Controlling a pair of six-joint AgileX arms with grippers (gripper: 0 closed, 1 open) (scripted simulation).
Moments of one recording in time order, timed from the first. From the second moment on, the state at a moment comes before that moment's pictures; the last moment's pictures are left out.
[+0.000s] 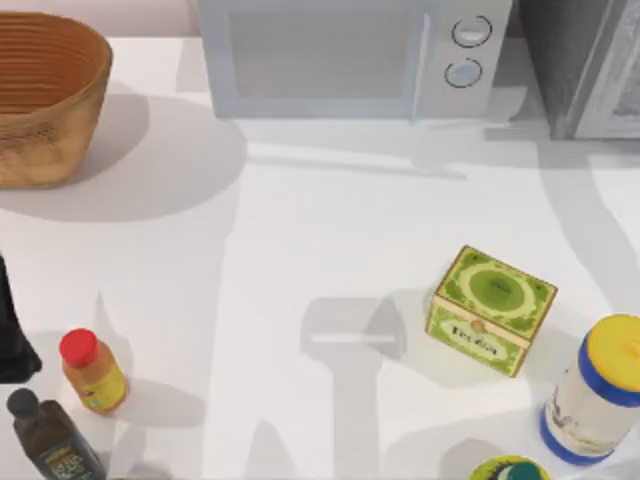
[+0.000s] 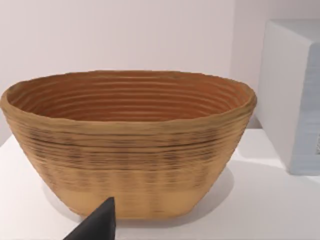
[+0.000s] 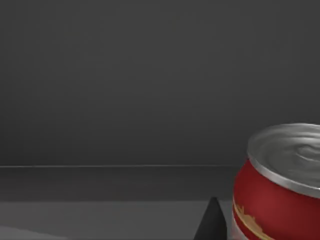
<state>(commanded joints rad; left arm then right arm) 0.00 0.00 0.00 0.00 0.00 0.00 0.25 1.31 1.89 -0.55 0.27 0.01</state>
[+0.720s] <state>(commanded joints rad) 0.00 0.00 0.00 0.00 0.00 0.00 0.26 1.18 1.77 -0.58 0.28 0.01</state>
